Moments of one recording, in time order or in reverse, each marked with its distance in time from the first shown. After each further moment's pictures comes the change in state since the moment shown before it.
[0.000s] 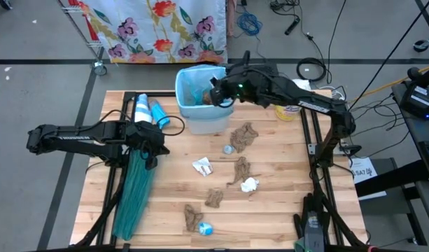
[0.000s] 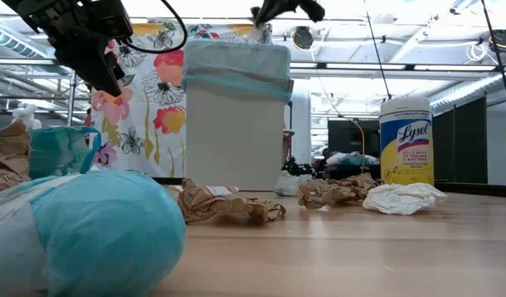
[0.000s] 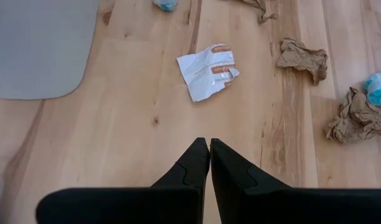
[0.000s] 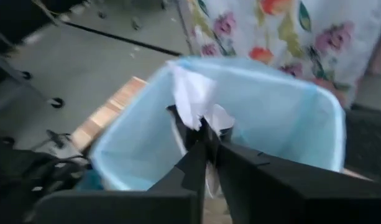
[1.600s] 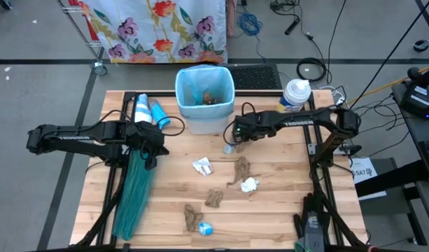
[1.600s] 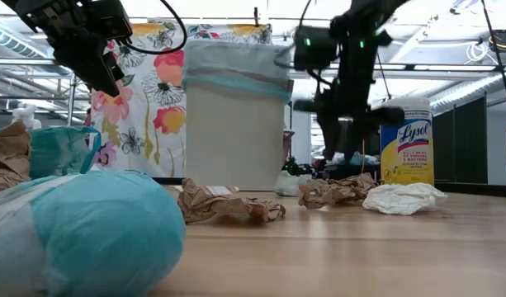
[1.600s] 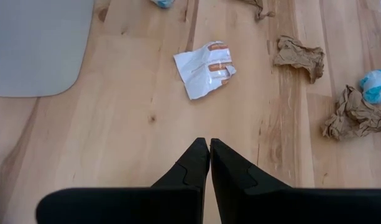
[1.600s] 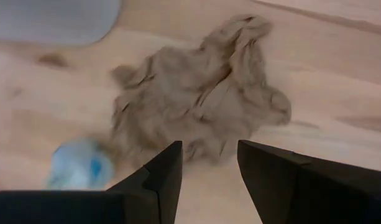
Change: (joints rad) left arm 0.000 0.000 0.000 -0.006 0.013 -0.002; right arm 0.005 -0.074 -0.875 0.033 -0.225 0.522
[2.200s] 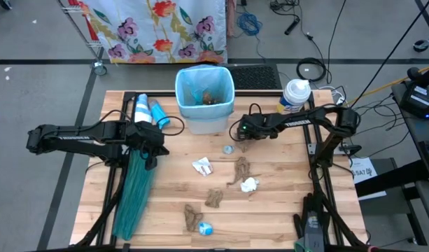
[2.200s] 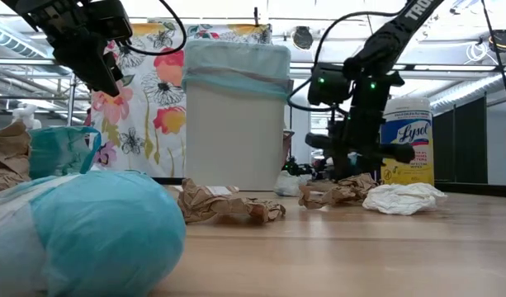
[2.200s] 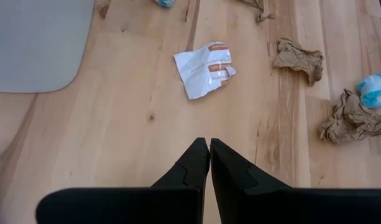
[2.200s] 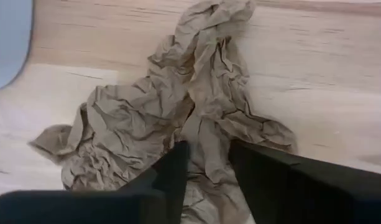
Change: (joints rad) left arm 0.000 0.000 0.000 0.000 0.001 -0.027; right arm -0.093 0.027 -0.238 0.290 -0.009 0.020
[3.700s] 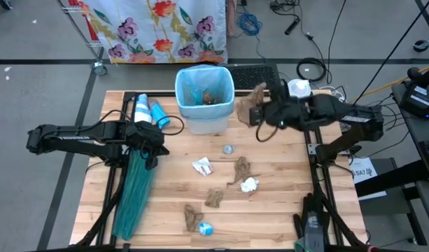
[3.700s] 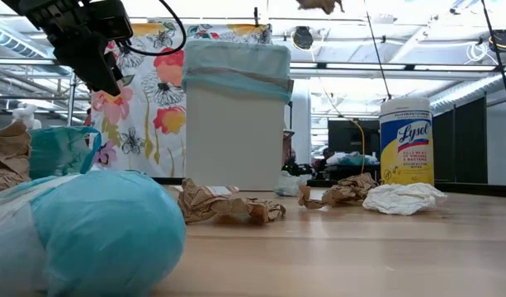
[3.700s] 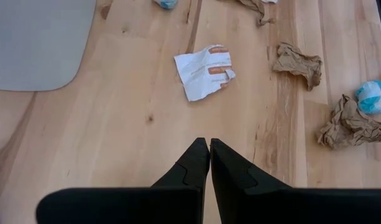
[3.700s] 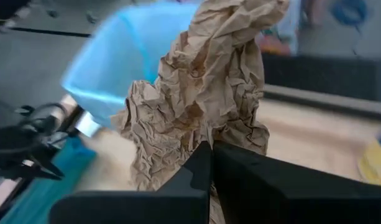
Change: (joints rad) left arm 0.000 0.000 0.000 0.007 0.000 -0.025; right arm 0.377 -0.274 0.931 -0.759 0.509 -0.091
